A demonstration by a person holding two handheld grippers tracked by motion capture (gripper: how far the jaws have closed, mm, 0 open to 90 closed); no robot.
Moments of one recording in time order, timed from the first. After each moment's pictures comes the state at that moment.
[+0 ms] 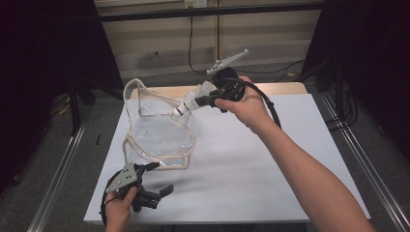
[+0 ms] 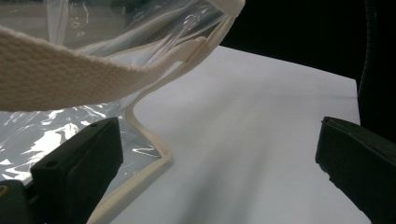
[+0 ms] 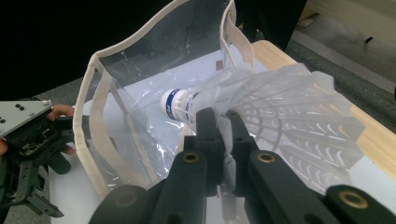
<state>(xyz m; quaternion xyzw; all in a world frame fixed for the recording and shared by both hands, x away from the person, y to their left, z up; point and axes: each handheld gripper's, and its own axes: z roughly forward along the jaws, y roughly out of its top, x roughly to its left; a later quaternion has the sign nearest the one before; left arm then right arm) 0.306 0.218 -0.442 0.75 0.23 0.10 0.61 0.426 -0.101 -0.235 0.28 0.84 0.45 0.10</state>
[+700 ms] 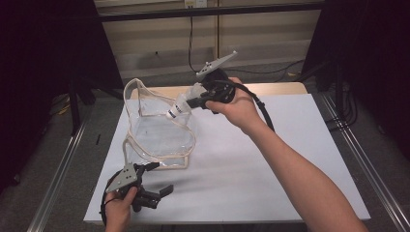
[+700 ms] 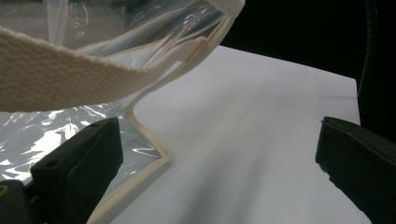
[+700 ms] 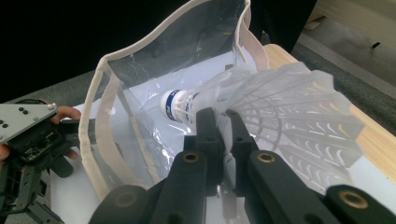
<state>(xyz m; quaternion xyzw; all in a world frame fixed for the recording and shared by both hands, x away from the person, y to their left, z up) 0.307 0.218 -0.442 0.75 0.23 0.10 0.61 0.425 -0.080 -0.236 0.26 0.85 0.45 0.10</state>
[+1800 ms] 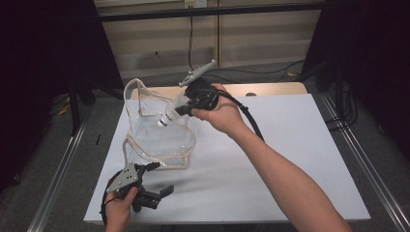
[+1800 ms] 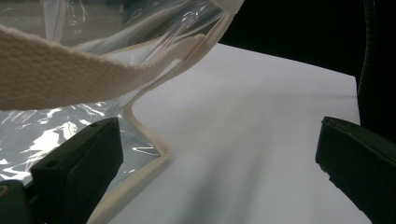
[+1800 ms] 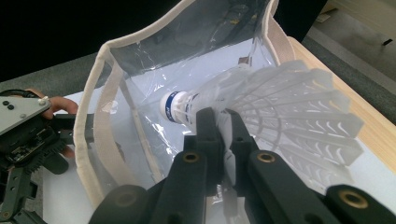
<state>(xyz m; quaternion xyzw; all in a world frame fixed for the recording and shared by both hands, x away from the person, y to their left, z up) 0.307 0.218 -0.442 0.75 0.22 0.10 0.61 0.427 -0.044 -0.251 0.24 0.87 0.43 0.10</state>
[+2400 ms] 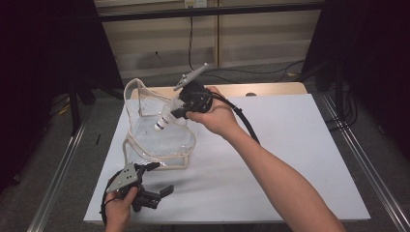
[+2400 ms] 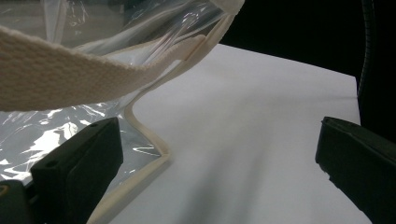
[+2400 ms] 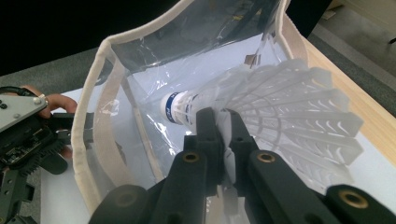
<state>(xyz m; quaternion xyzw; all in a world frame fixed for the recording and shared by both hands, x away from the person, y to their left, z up) 0.307 0.218 -0.442 0.75 0.22 0.10 0.61 0.428 -0.031 -0.259 0.23 0.87 0.42 0.09</state>
